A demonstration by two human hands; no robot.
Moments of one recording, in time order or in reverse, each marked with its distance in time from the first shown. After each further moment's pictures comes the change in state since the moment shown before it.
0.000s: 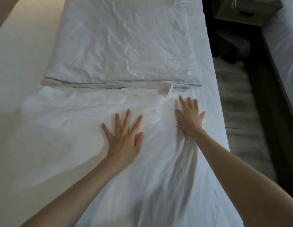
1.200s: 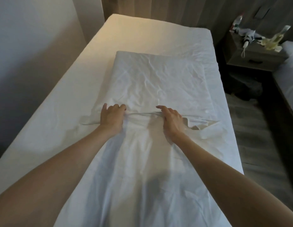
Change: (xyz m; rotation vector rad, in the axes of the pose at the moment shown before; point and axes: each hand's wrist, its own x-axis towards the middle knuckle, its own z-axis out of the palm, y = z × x) left_hand 0.033 -0.113 -0.187 0.215 0.232 -0.090; right_hand -0.049 -0.201 -0.069 0.126 0.245 -0.434
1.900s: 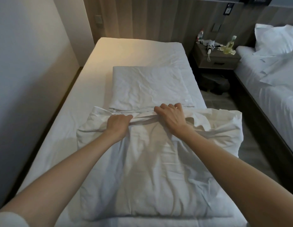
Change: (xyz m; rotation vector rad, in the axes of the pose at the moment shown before) left_hand -0.188 -0.018 -0.101 0.149 0.042 0.298; right_hand -0.165 -0.125 -0.127 -0.521 0.061 -0.202
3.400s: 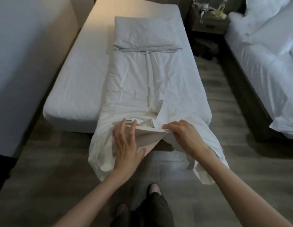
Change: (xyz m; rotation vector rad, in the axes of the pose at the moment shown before) left_hand -0.586 0.201 0.099 -0.638 0.366 -0.145; right_hand -0.558 -0.167 -0.078 0.425 -0.035 -0.084
